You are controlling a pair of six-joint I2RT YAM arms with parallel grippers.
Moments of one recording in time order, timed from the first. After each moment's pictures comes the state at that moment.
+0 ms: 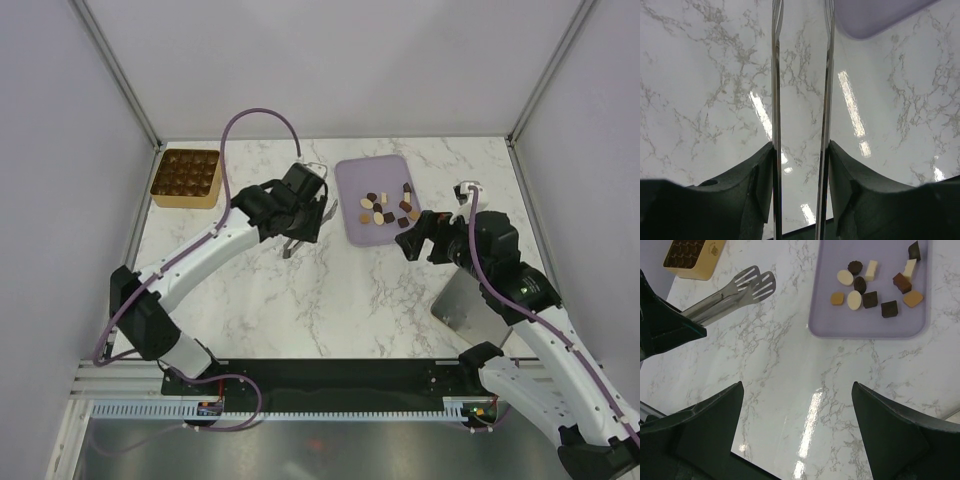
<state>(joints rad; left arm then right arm) -0.74 1.51 1.45 -0.88 -0.21 -0.36 0.42 0.77 0.90 -0.53 -0.07 0.44</state>
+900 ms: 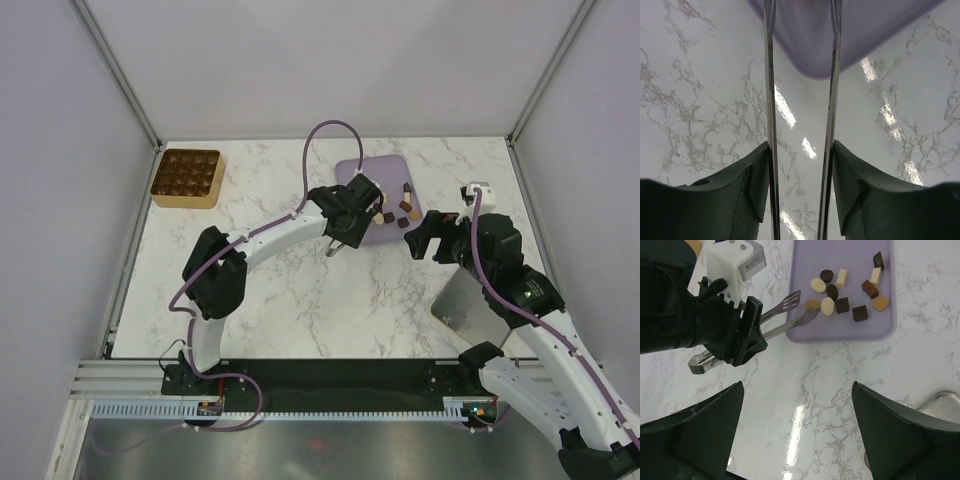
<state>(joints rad) -0.86 1.99 1.71 -0.78 -0.25 -0.29 0.42 0.75 0.90 -0.56 0.05 0.41</state>
